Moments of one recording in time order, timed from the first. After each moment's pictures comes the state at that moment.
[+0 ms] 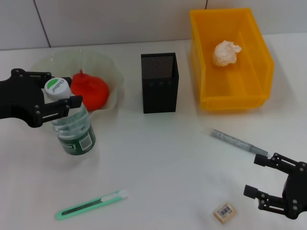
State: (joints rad) left arm -0.33 -2.06 0.97 1.37 1.89 1.60 -1.70; right arm 0.13 2.04 -0.63 -0.46 -1.82 -1.75 0.82
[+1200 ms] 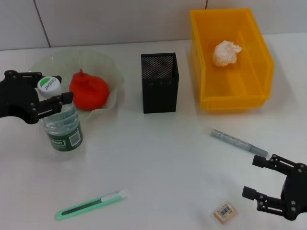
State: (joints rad) left arm -0.32 -2.06 0.96 1.26 1.90 1.48 -1.62; right arm 0.13 2.04 -0.63 -0.46 -1.83 -1.75 0.82
